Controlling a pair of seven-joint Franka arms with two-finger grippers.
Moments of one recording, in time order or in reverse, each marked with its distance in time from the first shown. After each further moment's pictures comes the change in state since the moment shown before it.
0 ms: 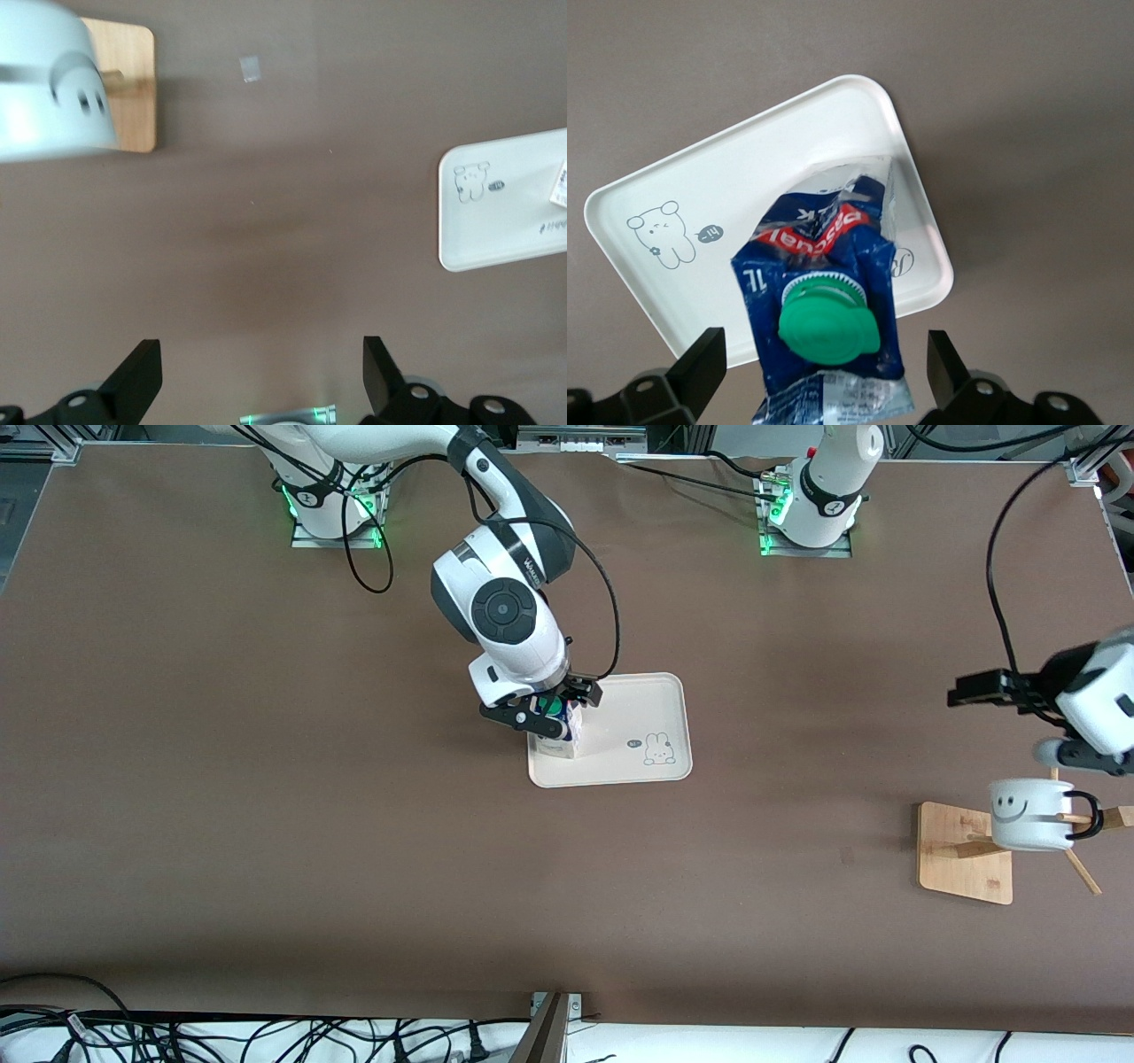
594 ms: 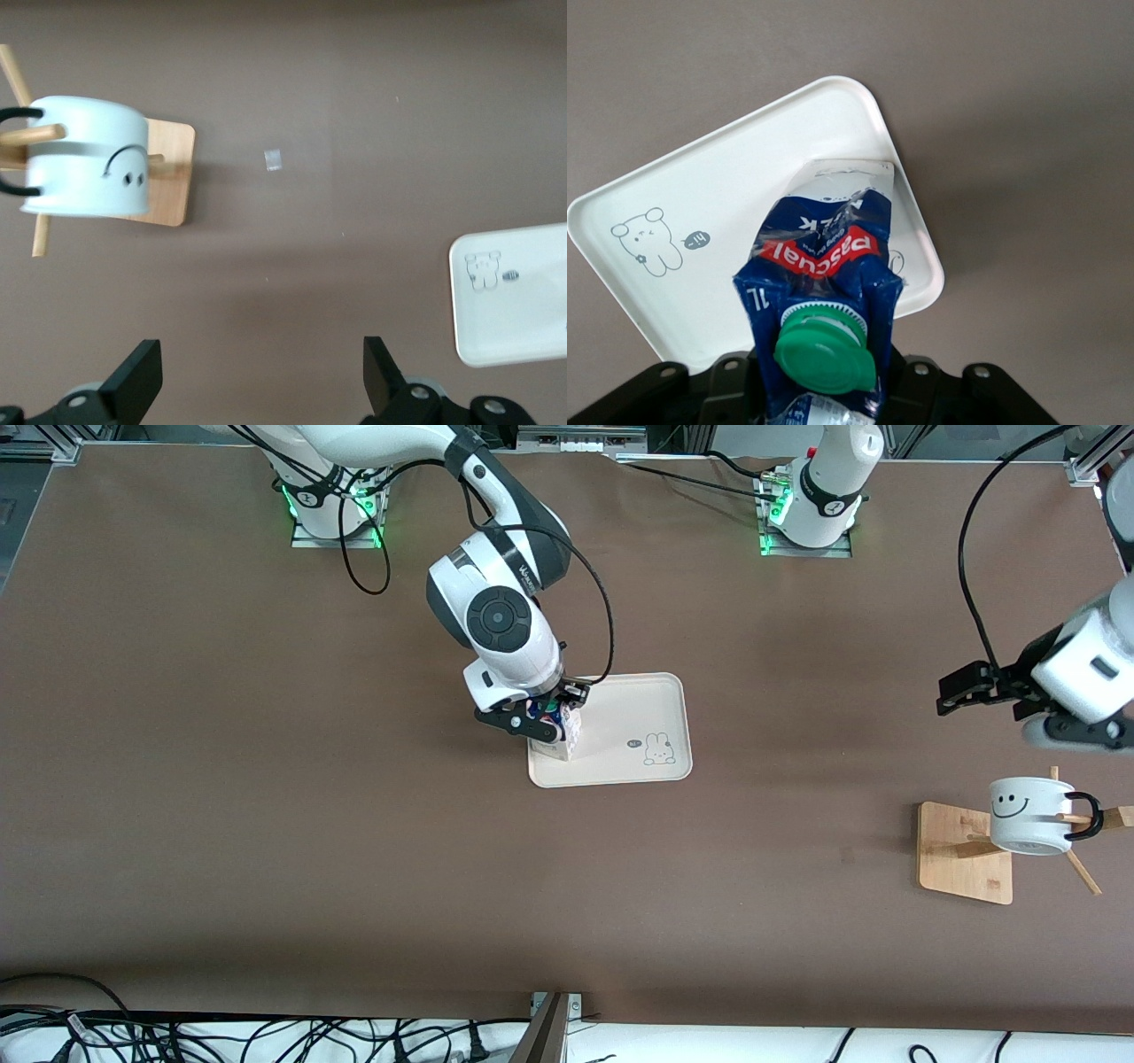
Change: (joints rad) left arm -0.166 -0.259 0.164 -0.374 0.020 0.428 -0.066; right arm -0.001 0.002 0.000 -0.007 0.000 -0.006 0.042
